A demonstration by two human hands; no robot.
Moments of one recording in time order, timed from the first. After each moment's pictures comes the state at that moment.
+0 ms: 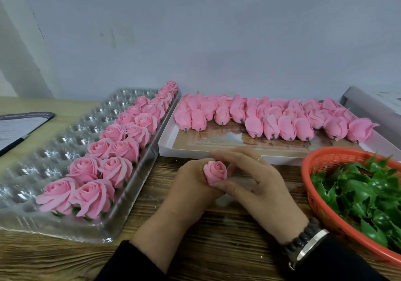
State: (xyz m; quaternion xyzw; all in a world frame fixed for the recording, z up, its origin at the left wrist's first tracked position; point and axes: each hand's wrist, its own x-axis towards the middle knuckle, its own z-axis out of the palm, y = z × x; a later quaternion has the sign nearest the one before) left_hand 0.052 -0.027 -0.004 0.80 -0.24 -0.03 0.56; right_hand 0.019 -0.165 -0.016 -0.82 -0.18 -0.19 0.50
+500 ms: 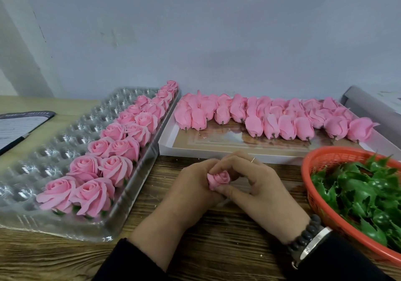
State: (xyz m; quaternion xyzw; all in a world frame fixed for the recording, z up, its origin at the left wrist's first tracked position) left_hand 0.054 -0.023 -0.008 0.84 -0.24 -0.06 0.48; right_hand 0.018 -0.166 -0.009 -0.85 -0.19 -0.13 0.47
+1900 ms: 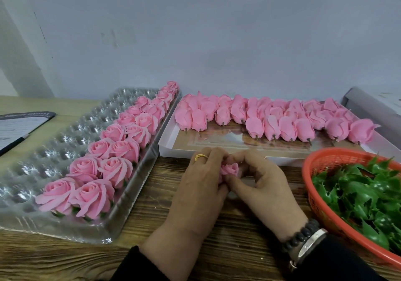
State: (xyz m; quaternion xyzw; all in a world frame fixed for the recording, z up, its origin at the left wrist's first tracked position) left_hand 0.044 -0.040 -0.010 0.88 -0.26 0.16 0.36; right_hand 0.028 -0.164 -0.023 -0.80 -0.09 -0.19 0.57
